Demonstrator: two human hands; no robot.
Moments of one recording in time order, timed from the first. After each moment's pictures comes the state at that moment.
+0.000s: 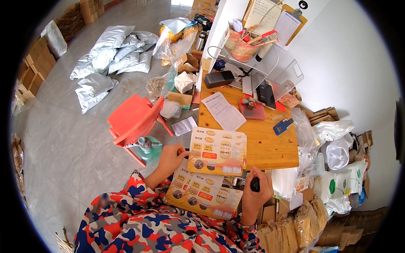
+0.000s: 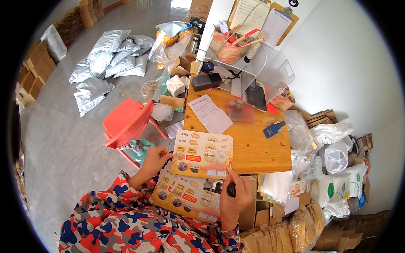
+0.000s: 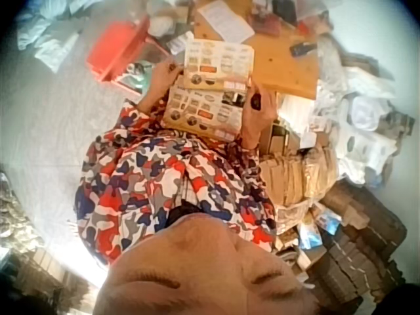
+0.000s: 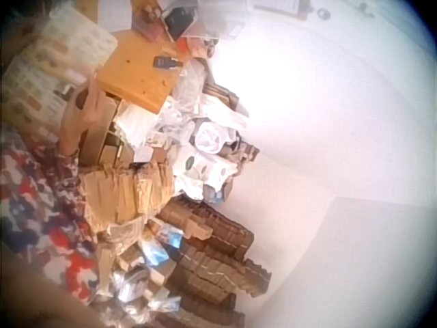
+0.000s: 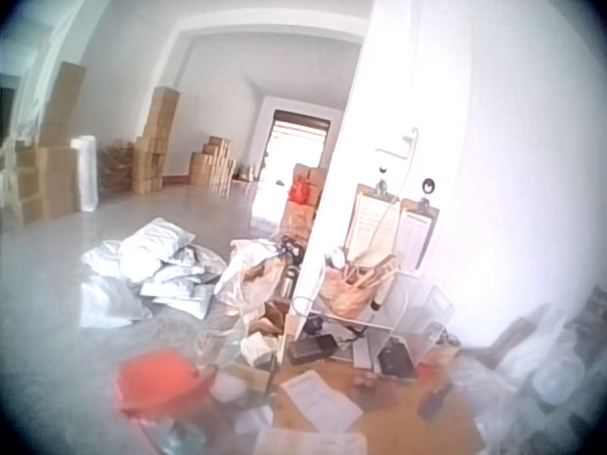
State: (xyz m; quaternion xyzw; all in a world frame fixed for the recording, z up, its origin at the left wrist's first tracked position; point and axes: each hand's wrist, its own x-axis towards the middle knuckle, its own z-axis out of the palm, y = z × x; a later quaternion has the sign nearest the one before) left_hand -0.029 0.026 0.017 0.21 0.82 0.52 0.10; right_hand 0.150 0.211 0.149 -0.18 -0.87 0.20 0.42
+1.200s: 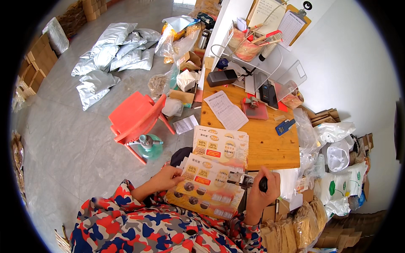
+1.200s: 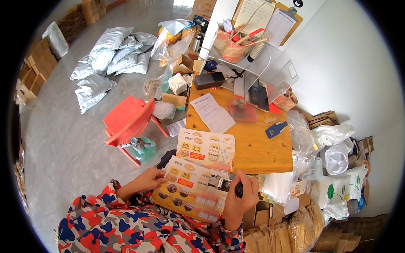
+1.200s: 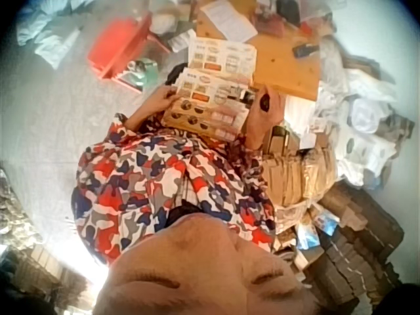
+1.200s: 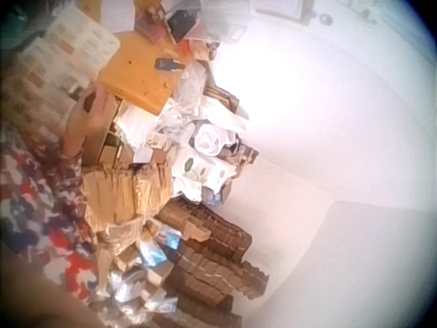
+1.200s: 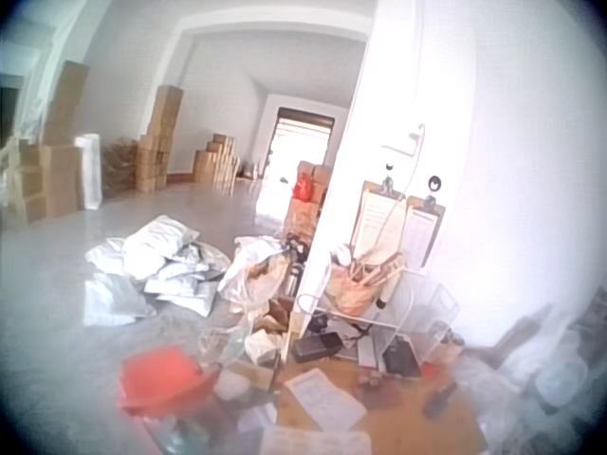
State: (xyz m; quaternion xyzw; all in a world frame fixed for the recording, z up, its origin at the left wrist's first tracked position) left_hand 0.017 -0.027 0.017 0.26 0.73 0.51 0.36; right_hand 0.149 0.211 0.162 -0.19 -0.85 0.20 0.44
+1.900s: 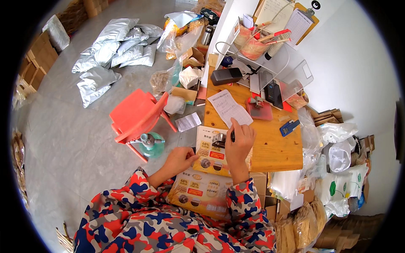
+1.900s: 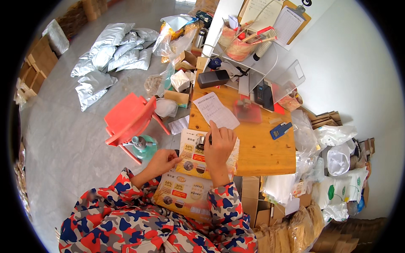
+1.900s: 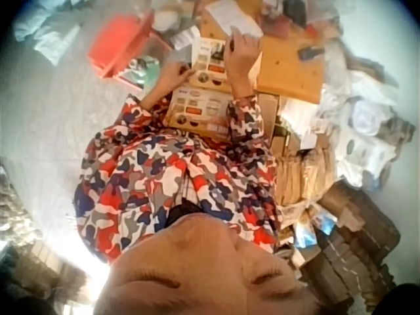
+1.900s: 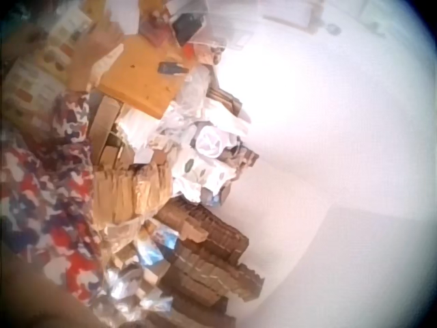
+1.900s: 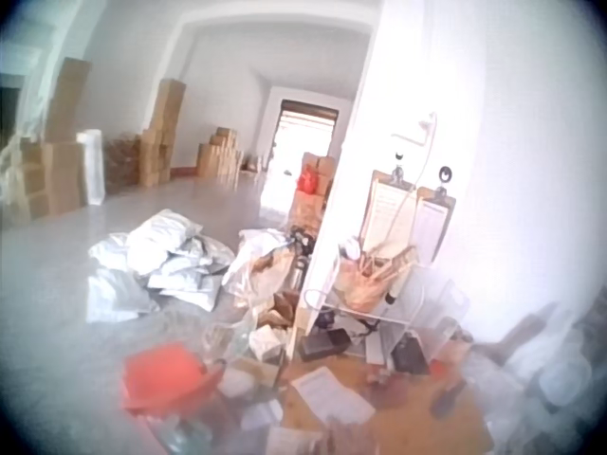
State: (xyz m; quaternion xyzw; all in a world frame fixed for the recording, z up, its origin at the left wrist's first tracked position) left_hand -0.028 0.030 0.015 0.24 0.81 0.49 0.23; right_hand 0.001 0.230 0.092 -0.04 -0.90 0.13 0.41
